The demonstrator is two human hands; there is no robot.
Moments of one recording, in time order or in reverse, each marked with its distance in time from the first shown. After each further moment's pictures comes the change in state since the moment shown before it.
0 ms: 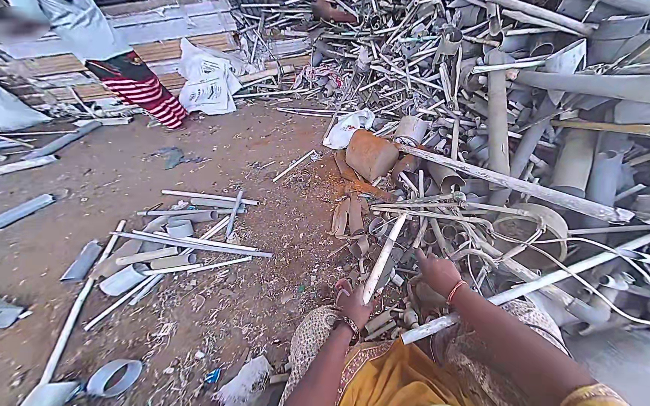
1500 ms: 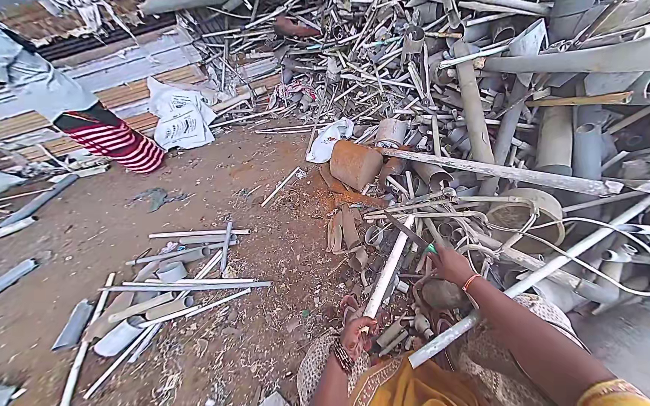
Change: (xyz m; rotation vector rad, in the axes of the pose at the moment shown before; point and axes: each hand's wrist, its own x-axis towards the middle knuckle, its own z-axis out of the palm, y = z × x) left_hand -0.002 -0.010 -0.006 -1.051 -0.191 0.001; right_hand 0.032 0.065 0.004 0.508 0.141 0.147
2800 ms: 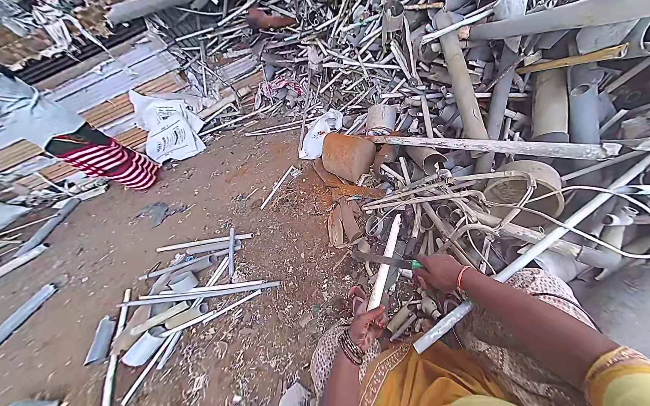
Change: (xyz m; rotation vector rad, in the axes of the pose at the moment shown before) left_hand 0.000 -0.012 0.000 -0.115 -0.158 0.016; right_hand -0.024 -0.015 0.029 -0.164 -0.292 -0.232
